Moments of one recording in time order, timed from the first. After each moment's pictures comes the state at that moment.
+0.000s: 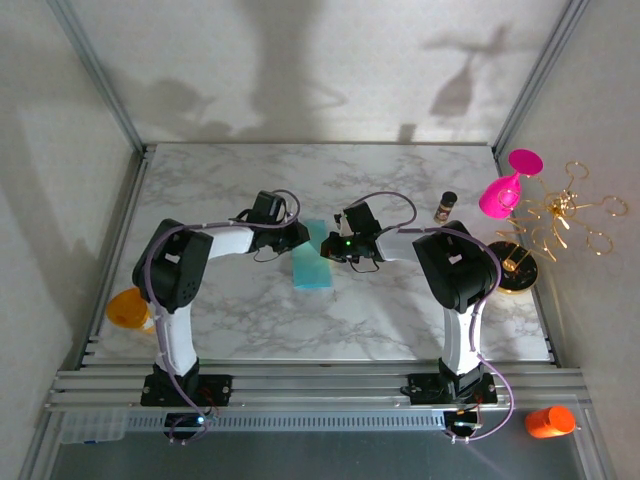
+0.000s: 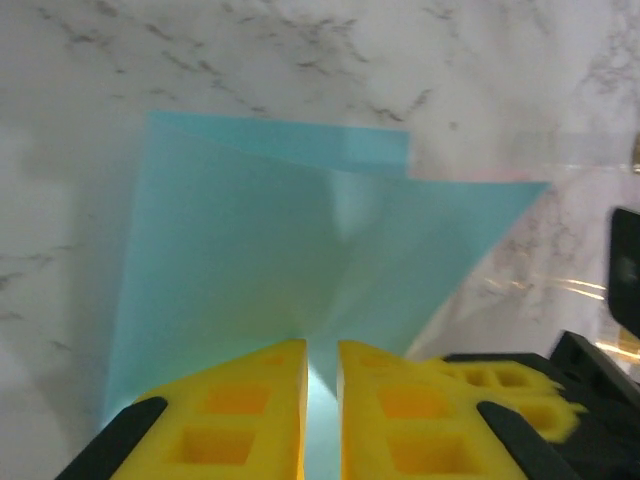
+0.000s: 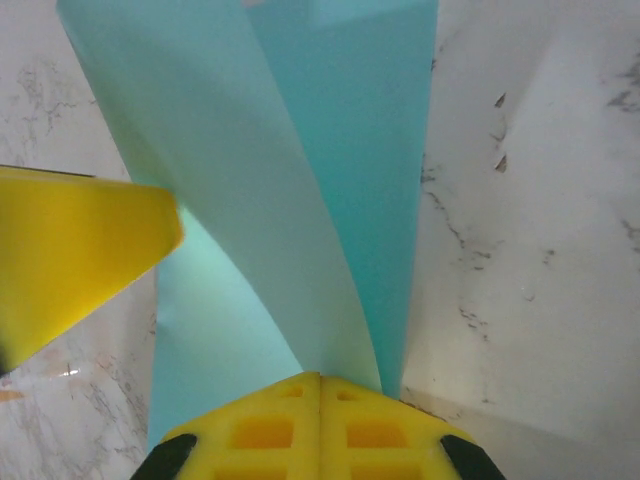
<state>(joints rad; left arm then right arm) -0.40 1.97 1.11 -0.01 0.43 -0.79 0.56 2.00 1.06 0.00 -0.44 0.64</state>
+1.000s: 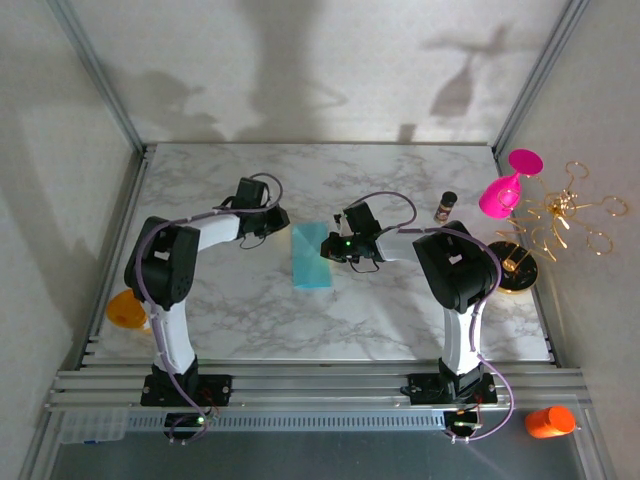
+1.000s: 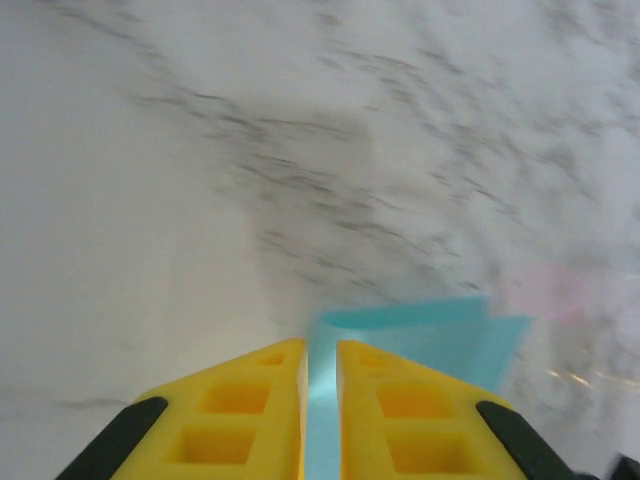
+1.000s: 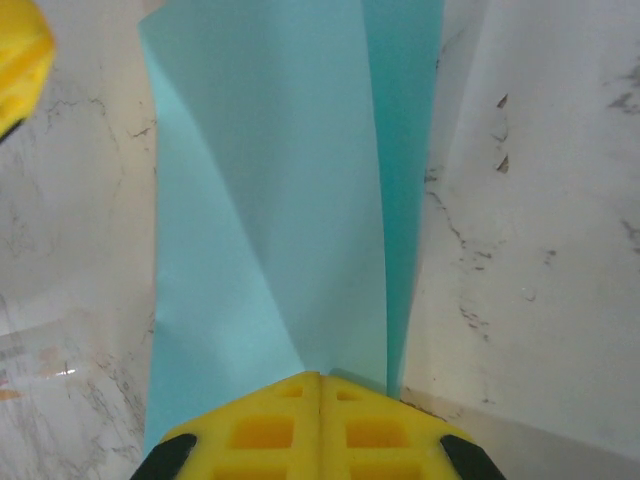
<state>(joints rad) -0.31 1.94 1.18 -0.09 0.30 -0.69 0.56 2.00 1.06 -0.01 -0.44 0.63</state>
